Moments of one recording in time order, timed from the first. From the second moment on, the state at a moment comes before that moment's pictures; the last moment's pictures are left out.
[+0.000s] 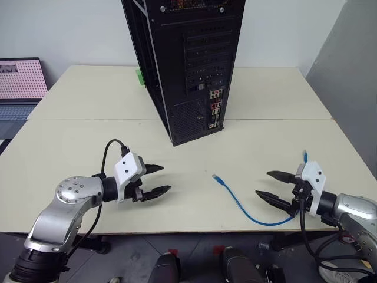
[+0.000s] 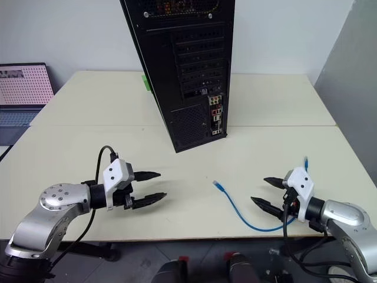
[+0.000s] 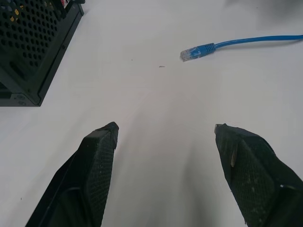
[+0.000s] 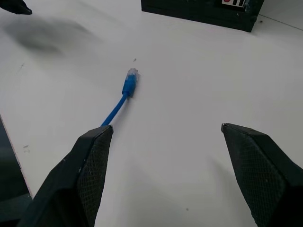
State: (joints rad) left arm -0.11 0.79 0.06 -0.32 -0.36 0.42 -0.99; right arm 0.10 -0.77 -0.15 -0.45 0.50 0.46 0.82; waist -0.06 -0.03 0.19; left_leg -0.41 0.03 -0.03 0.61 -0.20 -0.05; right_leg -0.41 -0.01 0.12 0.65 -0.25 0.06
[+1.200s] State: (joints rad) left arm -0.09 0.79 0.03 -0.35 -0.37 0.43 -0.99; right arm 0.05 -0.74 -0.13 -0.45 0.49 0.49 0.81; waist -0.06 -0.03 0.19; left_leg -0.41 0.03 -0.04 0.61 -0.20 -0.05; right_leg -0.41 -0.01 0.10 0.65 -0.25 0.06
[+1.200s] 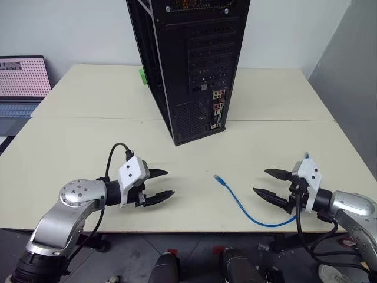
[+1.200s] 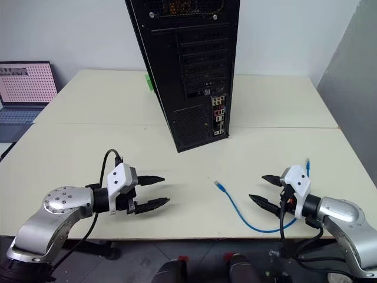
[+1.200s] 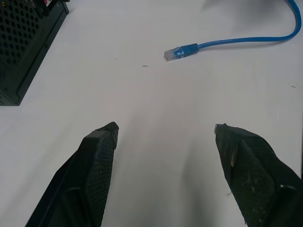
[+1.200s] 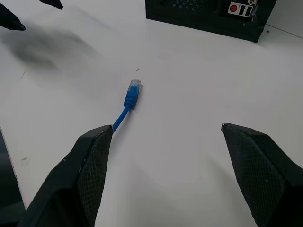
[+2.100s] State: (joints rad) left arm -0.10 0.79 0.01 -0.32 -0.33 0.37 -1.03; right arm -0.08 -0.64 0.10 -0.48 0.45 0.59 0.72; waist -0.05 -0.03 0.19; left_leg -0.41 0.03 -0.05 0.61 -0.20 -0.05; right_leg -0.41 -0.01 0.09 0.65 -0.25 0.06
